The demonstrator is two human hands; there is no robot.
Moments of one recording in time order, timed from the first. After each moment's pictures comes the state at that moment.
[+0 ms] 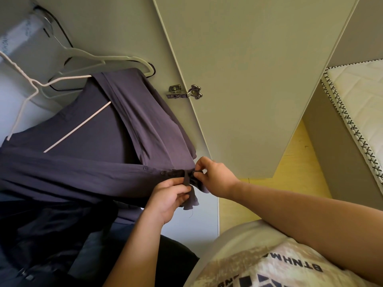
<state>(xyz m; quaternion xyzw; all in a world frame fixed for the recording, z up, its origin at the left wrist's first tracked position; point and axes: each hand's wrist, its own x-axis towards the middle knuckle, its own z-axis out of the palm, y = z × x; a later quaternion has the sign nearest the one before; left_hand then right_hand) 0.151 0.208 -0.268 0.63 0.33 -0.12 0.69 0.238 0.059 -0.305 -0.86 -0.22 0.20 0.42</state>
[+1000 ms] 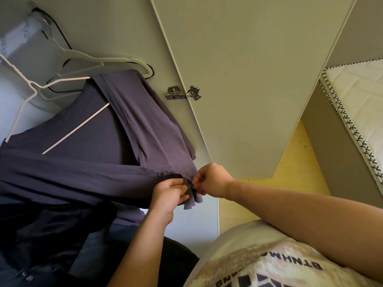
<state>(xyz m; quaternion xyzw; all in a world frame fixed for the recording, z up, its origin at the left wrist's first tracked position) 0.157 0.202 -0.279 0.66 0.40 -0.04 0.63 0.234 0.061 -0.282 -0.83 -0.15 0.31 0.43</state>
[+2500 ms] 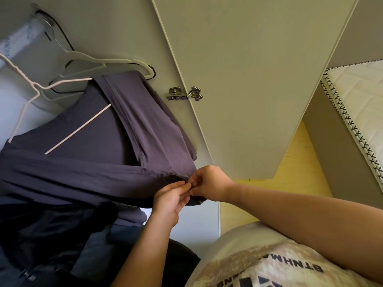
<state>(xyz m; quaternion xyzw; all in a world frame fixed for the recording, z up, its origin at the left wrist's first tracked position) 0.155 0.199 -0.287 0.53 0.46 -0.01 0.72 0.230 0.066 -0.290 -0.83 -0.22 0.28 0.43</state>
